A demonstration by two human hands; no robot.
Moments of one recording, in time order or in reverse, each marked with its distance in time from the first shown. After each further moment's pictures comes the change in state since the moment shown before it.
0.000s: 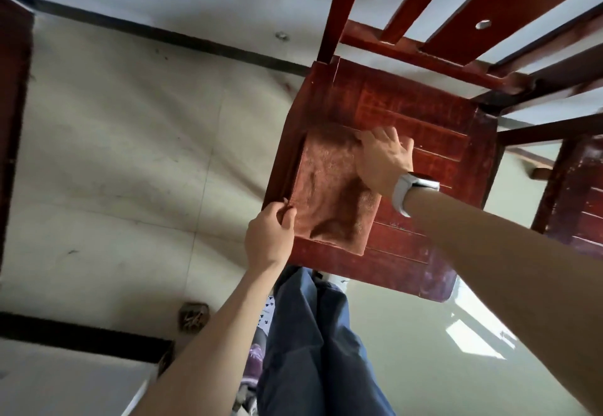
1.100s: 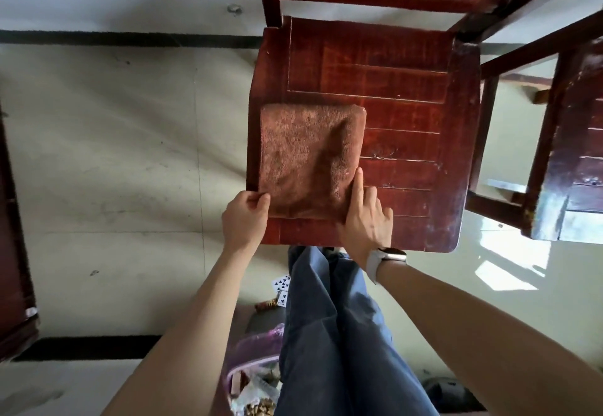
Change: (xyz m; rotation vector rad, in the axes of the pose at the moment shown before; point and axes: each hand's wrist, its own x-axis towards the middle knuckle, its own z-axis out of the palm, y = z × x) left_hand 0.015 -0.013 -0.008 0.054 -0.103 -0.024; right_hand -0.127 -0.001 0.097 0.234 -0.052 0.317
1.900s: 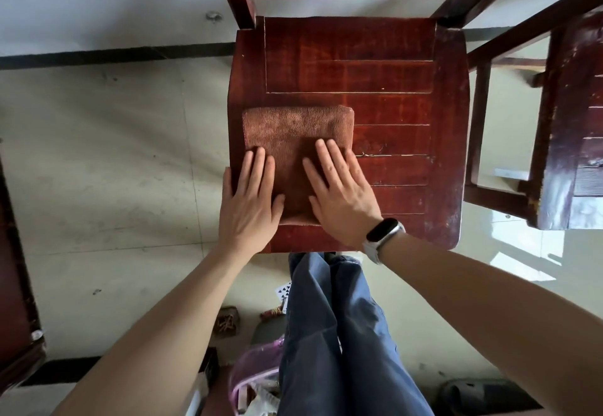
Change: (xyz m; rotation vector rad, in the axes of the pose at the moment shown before) left_hand 0.016 0.008 0.016 0.795 -0.043 0.738; right_hand 0.033 0.000 -0.012 -0.337 0.317 -0.582
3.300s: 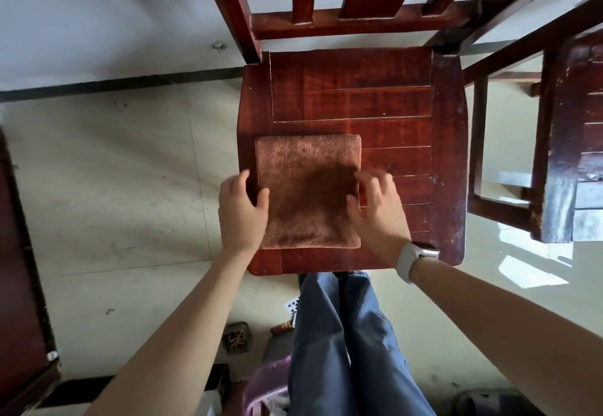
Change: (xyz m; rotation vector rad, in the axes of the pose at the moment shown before) left_hand 0.029 -0.011 -0.032 -0.587 0.225 -0.460; right_hand 0.001 0.024 -0.018 0.664 0.043 0.524
